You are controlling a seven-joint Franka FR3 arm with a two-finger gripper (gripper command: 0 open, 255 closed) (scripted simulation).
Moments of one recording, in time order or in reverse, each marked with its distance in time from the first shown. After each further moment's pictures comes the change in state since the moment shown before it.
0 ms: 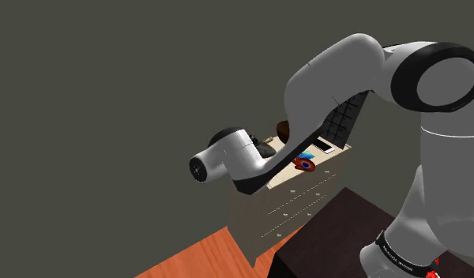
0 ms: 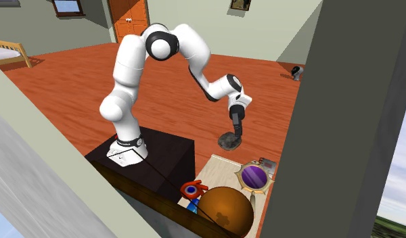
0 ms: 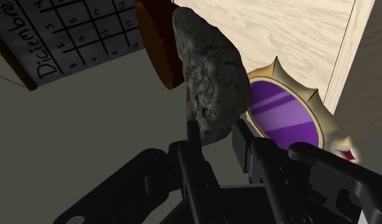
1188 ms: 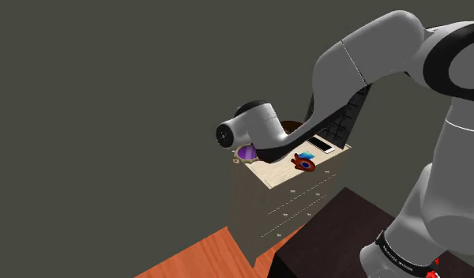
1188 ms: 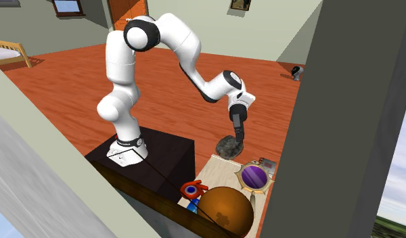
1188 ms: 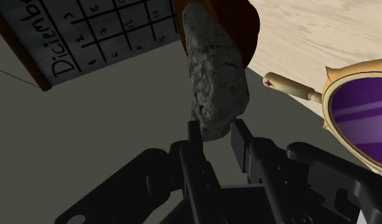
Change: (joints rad) arm -0.134 -0.193 -0.075 -0.134 -0.086 0.148 -0.122
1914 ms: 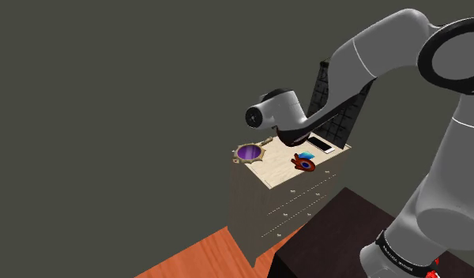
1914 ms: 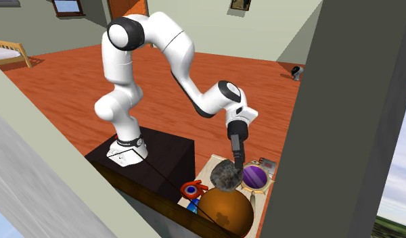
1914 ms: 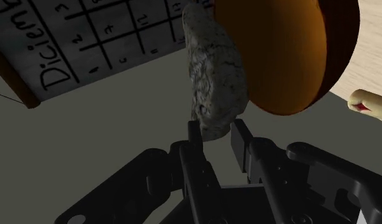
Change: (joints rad) arm -0.171 -0.049 -0.142 -0.056 -0.184 0.238 -0.050
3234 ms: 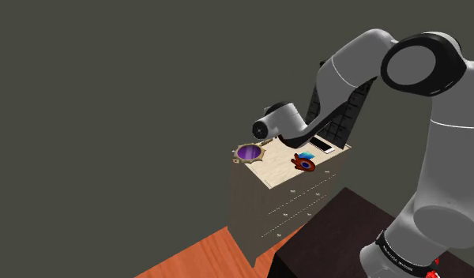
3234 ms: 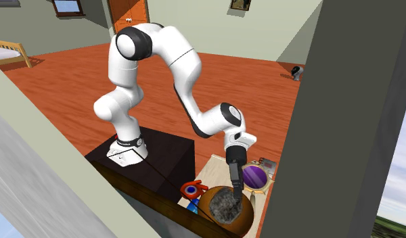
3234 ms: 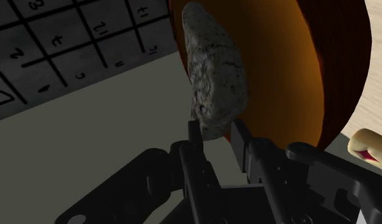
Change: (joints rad) arm -0.058 0.164 -0.059 0.040 -0.143 0.096 0.139
